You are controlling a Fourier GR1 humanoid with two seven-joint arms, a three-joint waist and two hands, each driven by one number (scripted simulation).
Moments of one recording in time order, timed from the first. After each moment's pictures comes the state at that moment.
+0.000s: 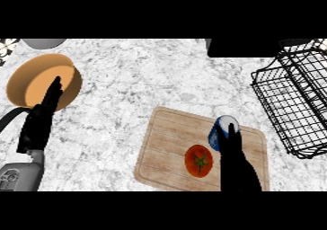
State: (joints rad) left arm -0.15 0.31 0.01 -1.44 -0.12 0.13 0.06; right arm 0.04 -0.03 0.61 -2.03 0.90 0.06 1.14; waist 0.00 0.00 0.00
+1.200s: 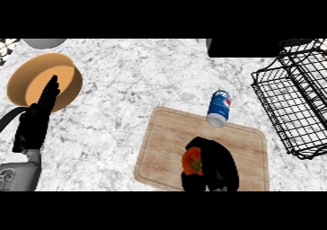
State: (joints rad) left arm -0.15 0.29 0.06 -1.45 -0.14 0.09 0.06; right arm -0.07 -0.02 0.58 -1.73 0.78 0.07 1.04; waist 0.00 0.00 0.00
